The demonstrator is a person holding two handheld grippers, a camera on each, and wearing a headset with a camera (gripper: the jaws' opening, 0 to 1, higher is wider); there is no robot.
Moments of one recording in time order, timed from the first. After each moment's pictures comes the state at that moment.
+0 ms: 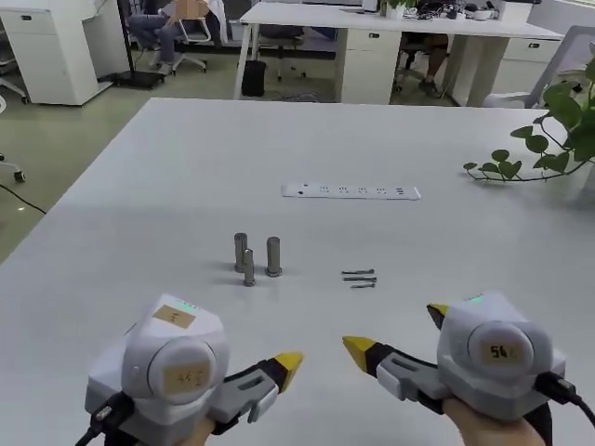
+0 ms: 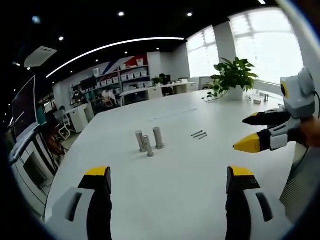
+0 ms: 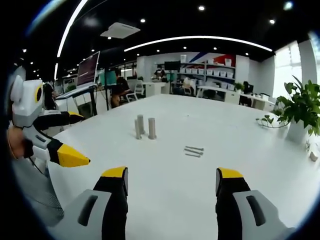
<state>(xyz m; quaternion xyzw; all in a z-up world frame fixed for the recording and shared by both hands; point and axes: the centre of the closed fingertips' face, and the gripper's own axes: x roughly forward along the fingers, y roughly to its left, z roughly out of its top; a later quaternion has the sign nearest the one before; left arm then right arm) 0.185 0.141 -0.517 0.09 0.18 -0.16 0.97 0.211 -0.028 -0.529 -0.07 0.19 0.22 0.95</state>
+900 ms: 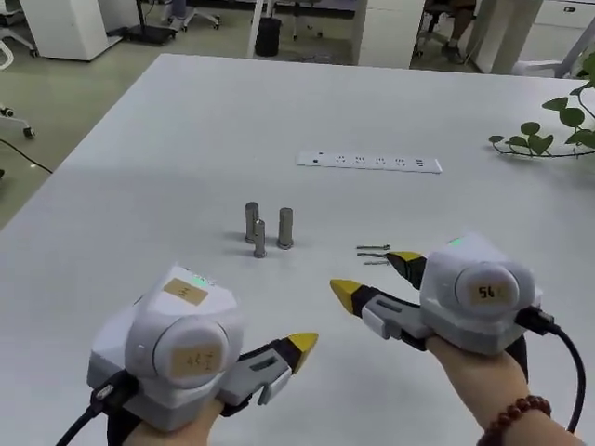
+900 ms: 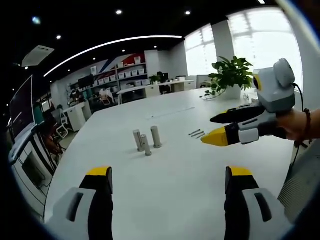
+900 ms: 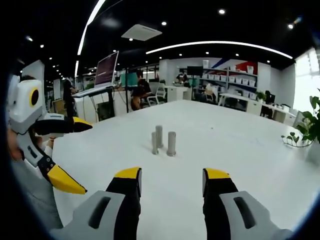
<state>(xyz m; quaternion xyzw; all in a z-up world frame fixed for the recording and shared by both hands) 0.187 0.140 -0.517 0.09 0.19 -0.17 0.96 0.255 0.033 -0.525 -0.09 0.17 0.32 0.93</state>
